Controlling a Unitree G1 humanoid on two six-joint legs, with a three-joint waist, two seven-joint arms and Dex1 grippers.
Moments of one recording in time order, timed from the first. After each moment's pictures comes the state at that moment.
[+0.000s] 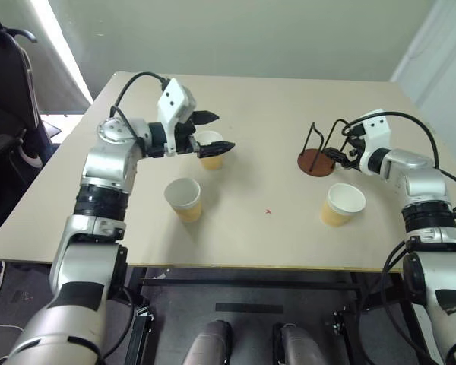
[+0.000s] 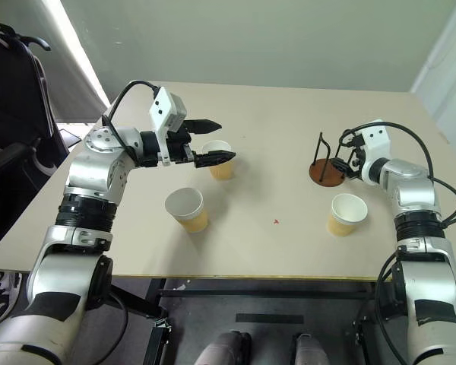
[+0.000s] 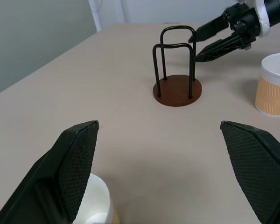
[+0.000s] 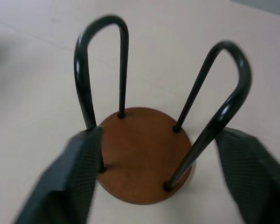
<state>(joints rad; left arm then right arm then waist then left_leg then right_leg) -1.04 0.56 -0.05 0.51 -0.24 0.29 -1.10 -0.96 -0.59 -0.03 0.71 0.11 0.39 0.64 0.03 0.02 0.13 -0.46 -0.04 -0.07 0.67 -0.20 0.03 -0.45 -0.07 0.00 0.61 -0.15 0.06</state>
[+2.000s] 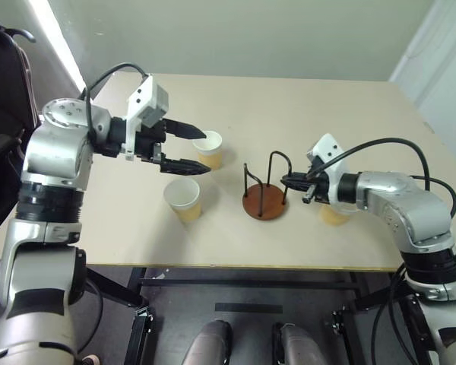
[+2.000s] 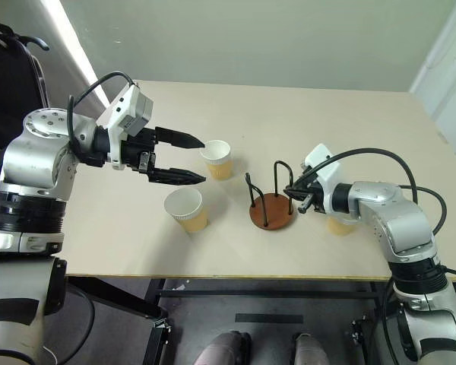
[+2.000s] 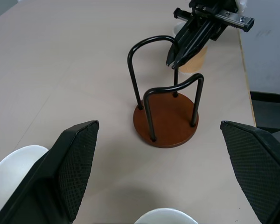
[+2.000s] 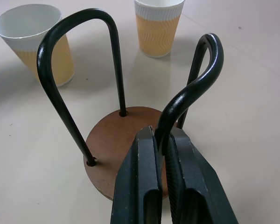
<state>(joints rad) -1.02 0.80 -0.08 0.29 -0.30 0.50 -1.48 -0.65 -0.61 0.10 -0.26 0.36 0.94 0.77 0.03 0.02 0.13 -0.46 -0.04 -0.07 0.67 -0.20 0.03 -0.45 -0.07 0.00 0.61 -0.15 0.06</state>
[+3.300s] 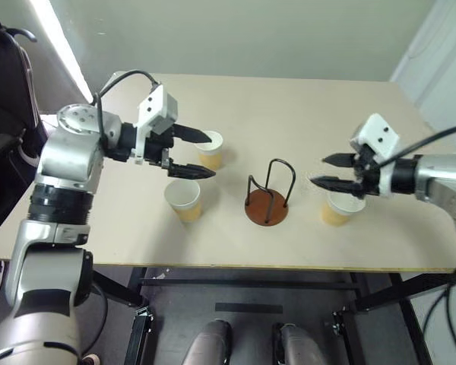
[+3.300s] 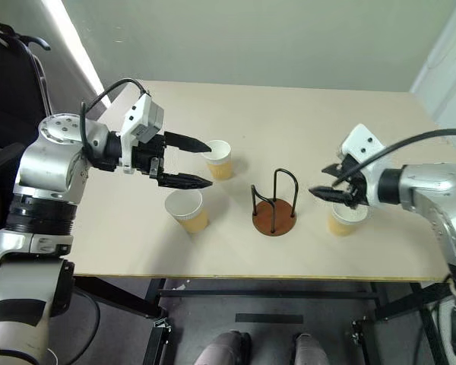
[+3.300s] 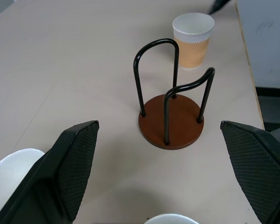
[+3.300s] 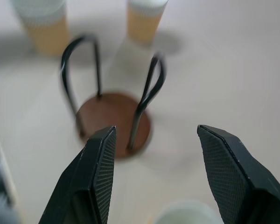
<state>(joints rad) -1.01 0.76 -0.10 0.31 -0.28 0.44 -1.46 -0.61 -0.99 -0.02 -0.41 0.48 0.98 0.94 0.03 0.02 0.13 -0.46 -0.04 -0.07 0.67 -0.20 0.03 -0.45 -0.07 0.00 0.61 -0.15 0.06</state>
